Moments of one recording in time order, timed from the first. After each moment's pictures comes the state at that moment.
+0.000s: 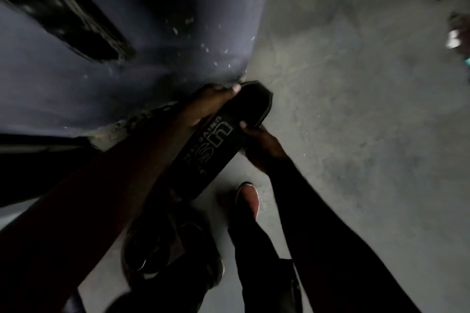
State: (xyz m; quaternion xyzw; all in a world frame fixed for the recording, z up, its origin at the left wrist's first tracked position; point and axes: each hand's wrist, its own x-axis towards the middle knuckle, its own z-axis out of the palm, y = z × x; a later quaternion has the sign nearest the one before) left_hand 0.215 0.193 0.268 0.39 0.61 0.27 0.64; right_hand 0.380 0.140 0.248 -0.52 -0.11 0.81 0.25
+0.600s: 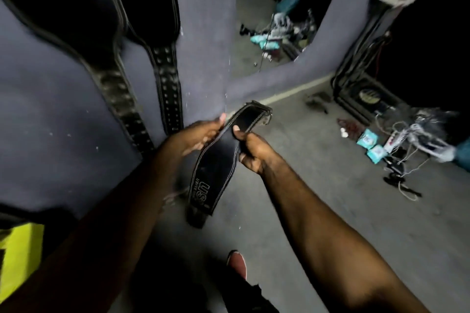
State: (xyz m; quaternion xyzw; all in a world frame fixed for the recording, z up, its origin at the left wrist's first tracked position) left_hand 0.221 0.140 0.680 0.48 0.58 0.22 0.63; right_hand 0.389 0.135 0.665 -0.48 -0.25 0.76 0.37
